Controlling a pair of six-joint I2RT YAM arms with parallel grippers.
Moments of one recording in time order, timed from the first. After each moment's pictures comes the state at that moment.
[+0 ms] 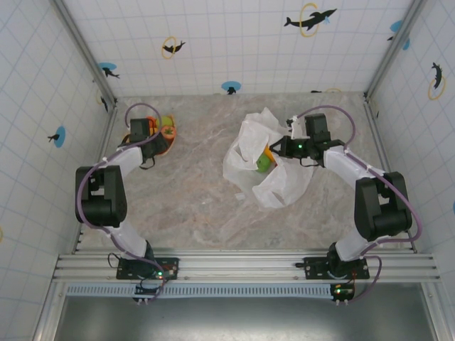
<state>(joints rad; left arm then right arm) -0.02 1.73 1.04 -0.17 0.00 -0.45 0.25 1.60 1.01 -0.20 -0.67 0.38</state>
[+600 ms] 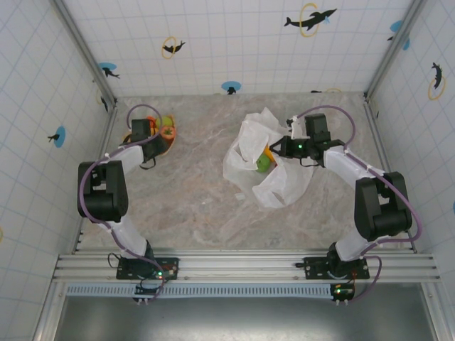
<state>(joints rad) -0.01 1.78 1.05 -0.16 0.02 -0.45 0.25 1.60 1.01 -0.20 -0.67 0.37</state>
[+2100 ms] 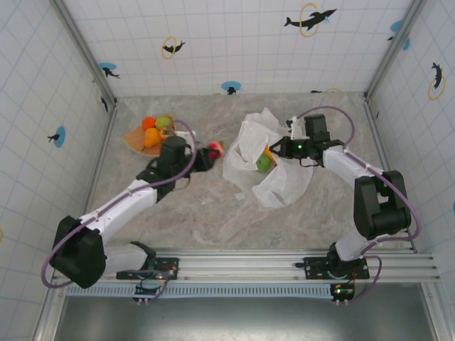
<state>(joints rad) -0.58 1.26 0.78 -0.03 0.24 -0.57 0.25 1.61 1.01 -0.20 -0.67 0.38</state>
